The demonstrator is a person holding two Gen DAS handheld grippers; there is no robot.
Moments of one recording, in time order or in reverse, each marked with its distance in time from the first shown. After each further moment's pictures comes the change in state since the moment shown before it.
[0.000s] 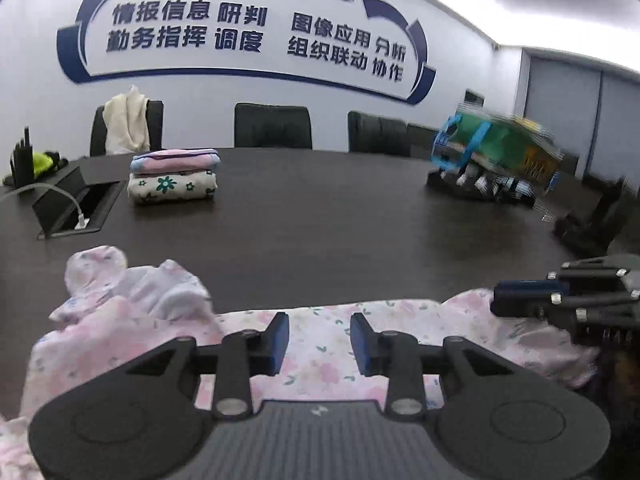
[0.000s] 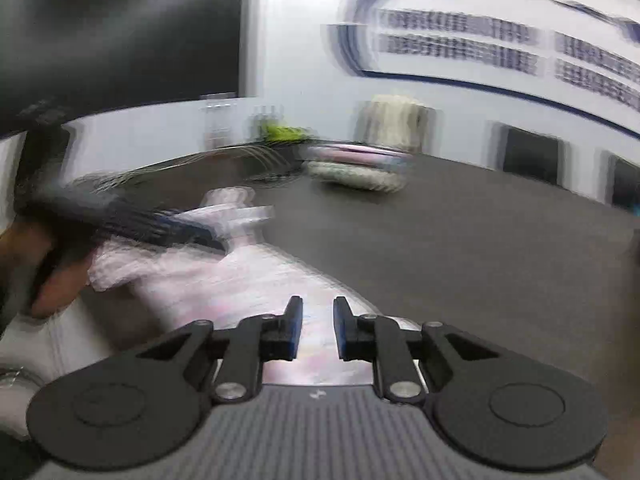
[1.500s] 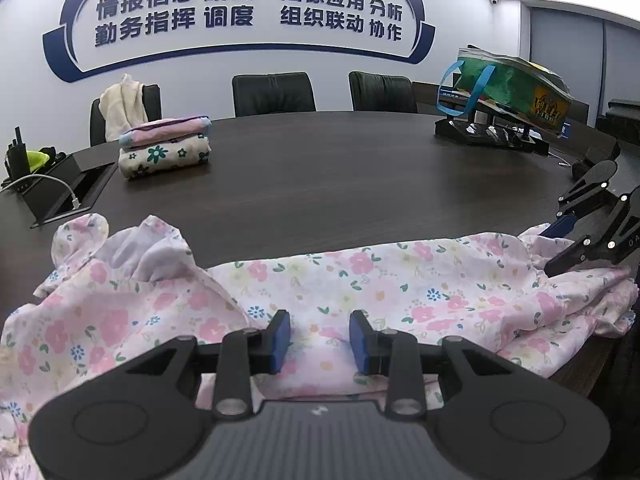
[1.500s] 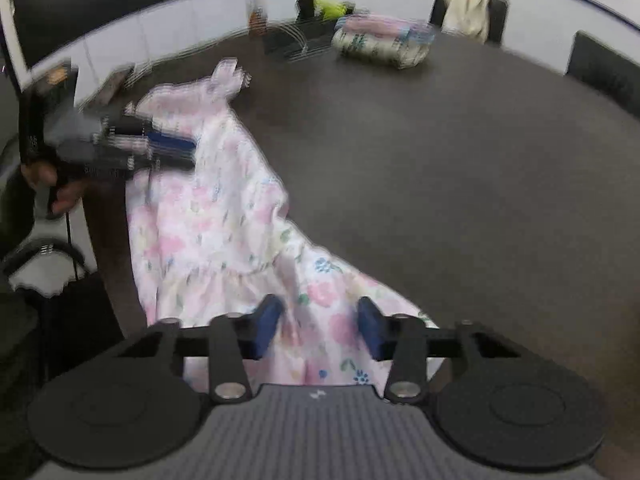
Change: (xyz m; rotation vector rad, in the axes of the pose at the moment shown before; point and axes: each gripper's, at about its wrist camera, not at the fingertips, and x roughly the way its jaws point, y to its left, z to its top) left arm 0.021 -0.005 -0.025 0.049 0.092 0.025; right arm 0.027 -0.137 -0.001 -0.185 0.432 0.318
